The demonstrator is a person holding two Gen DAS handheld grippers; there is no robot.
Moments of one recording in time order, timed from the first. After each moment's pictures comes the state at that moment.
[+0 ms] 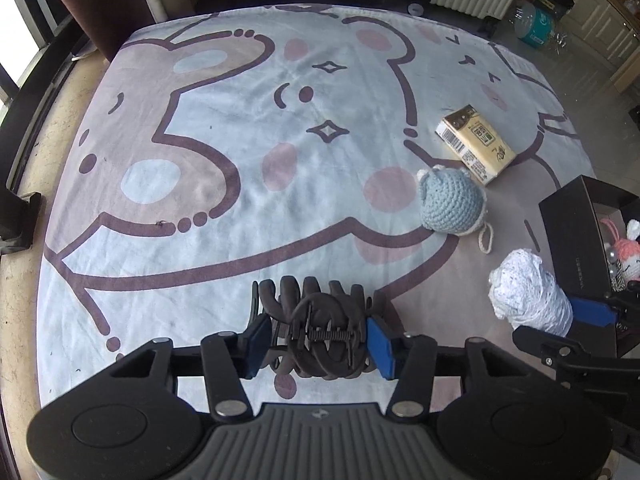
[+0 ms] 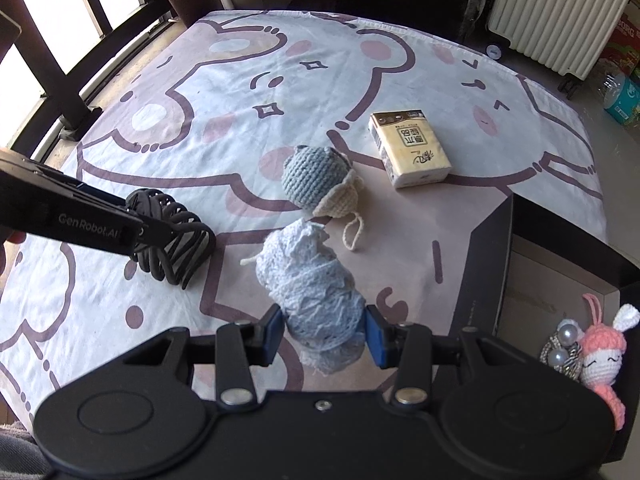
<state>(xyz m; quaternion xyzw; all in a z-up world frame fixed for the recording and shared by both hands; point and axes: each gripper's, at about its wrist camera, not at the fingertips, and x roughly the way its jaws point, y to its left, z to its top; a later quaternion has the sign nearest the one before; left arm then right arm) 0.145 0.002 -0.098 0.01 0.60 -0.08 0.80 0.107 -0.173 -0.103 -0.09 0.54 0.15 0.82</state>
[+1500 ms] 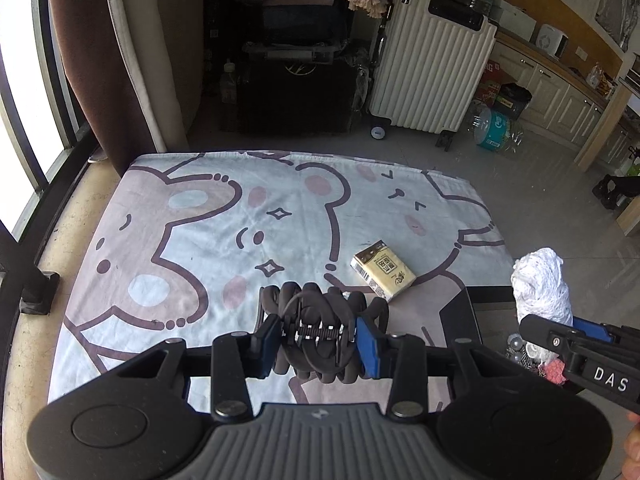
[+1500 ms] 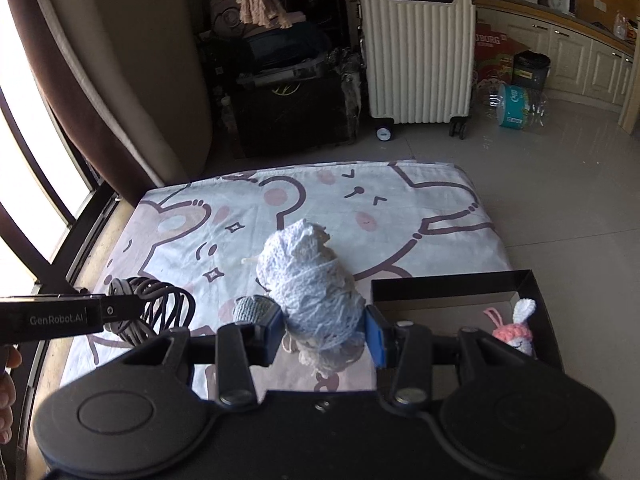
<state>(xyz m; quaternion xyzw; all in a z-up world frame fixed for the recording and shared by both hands) 0.105 -0.040 0.021 -0.03 0.44 -0.08 0.89 0.066 -0.253 0.005 0.06 0.40 0.03 0.91</state>
